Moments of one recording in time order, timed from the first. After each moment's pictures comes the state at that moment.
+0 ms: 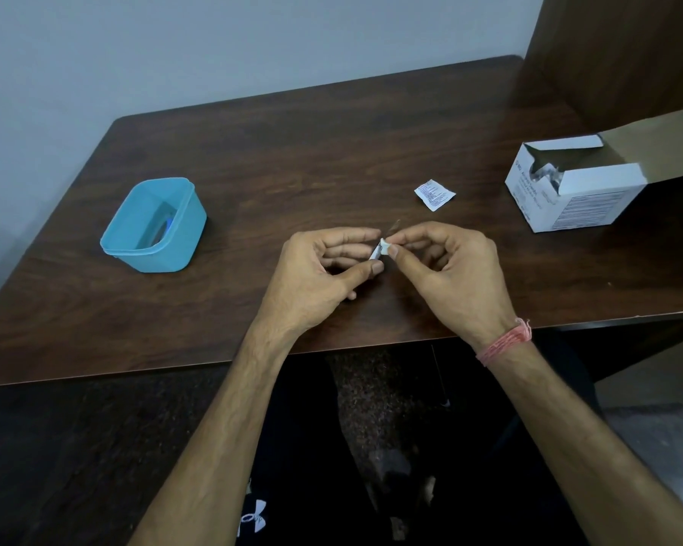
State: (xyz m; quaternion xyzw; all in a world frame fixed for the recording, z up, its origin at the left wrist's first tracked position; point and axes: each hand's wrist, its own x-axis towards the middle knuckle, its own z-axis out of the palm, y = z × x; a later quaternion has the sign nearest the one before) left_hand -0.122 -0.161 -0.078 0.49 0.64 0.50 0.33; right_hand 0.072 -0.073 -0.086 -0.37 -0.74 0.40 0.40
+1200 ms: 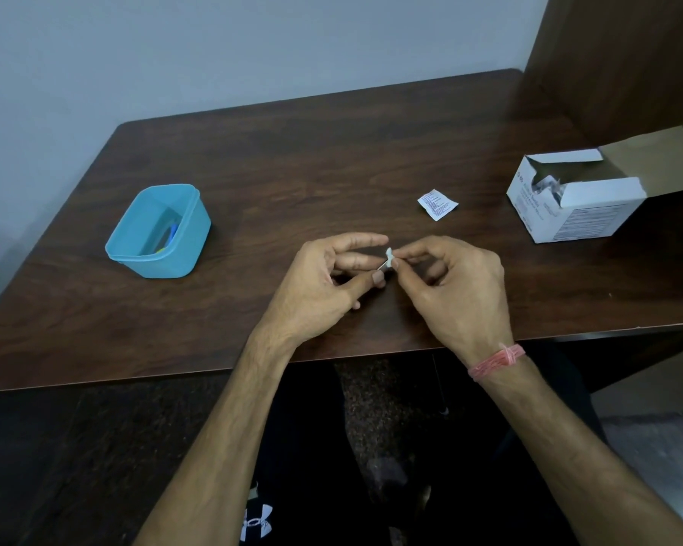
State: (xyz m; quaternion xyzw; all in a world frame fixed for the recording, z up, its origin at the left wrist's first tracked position) left_hand -0.122 -0.165 -0.071 0.53 0.62 0.47 0.35; right_hand 0.066 -0.083 -0.086 -0.40 -0.77 0.27 0.42
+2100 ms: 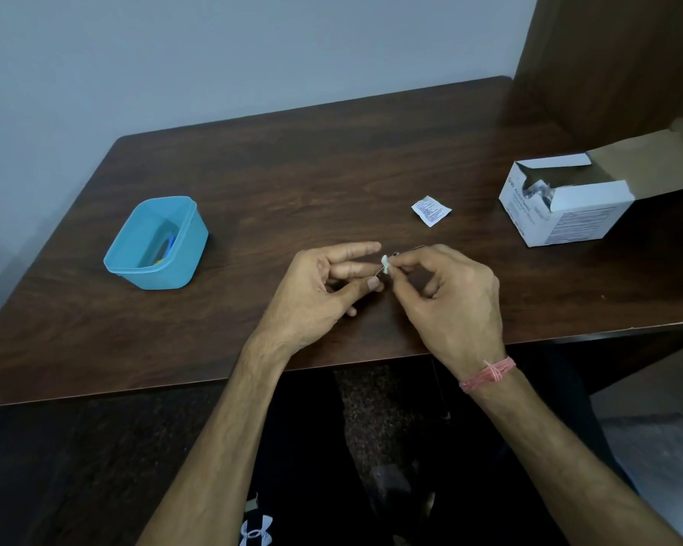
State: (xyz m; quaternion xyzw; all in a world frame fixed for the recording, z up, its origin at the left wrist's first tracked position) left_hand -0.123 -0.164 -0.072 0.51 0.61 0.49 0.36; right_hand 0.066 -0.092 -0.090 -0.38 -0.77 0.22 0.45
